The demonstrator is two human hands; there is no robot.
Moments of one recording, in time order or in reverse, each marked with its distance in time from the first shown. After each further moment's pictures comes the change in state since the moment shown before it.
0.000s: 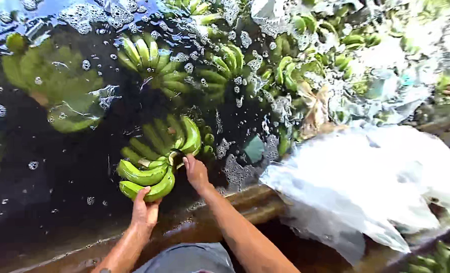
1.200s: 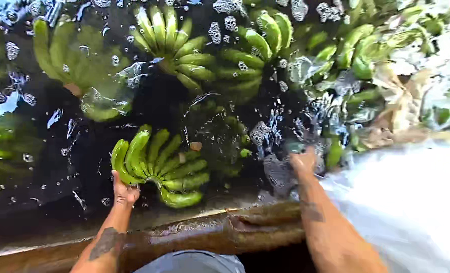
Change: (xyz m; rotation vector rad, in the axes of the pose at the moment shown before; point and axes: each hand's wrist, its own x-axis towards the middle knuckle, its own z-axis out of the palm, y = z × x) left_hand 0.114 0.056 -0.042 0.148 0.001 0.324; right_hand 0.076 0.257 -0.159 0.226 0.534 0.419
